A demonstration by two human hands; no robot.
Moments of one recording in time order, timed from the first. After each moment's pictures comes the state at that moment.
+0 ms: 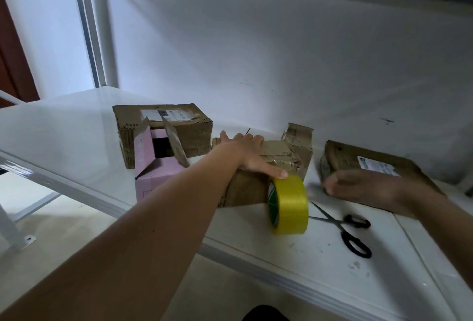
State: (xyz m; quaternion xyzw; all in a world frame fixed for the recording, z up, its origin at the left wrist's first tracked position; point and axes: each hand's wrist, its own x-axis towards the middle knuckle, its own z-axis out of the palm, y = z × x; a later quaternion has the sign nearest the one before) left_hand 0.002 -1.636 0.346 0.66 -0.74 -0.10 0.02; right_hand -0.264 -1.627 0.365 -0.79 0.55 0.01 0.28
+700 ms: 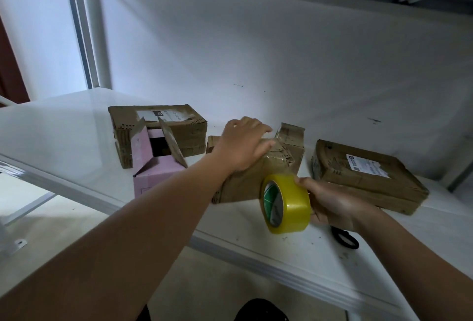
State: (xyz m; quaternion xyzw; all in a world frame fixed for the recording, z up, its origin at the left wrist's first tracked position) left_hand 0.000 -1.624 0.339 0.55 -0.79 0.09 0.25; right_hand -0.218 -1.594 0.325 -0.54 0.53 -0.19 0.62
